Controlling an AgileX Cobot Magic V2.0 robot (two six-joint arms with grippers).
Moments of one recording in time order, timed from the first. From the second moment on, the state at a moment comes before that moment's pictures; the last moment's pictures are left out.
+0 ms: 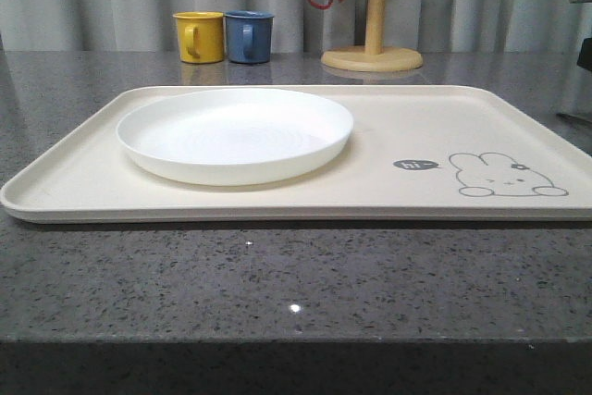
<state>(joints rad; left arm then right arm) -0.31 0.64 -0.90 -0.27 0.94 0.16 -0.01 1.63 -1.22 0.02 1.04 -0.05</state>
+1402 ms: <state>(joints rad) -0.31 0.64 -0.90 -0.27 0.94 0.16 0.40 1.76 -1.51 0.11 1.18 0.38</state>
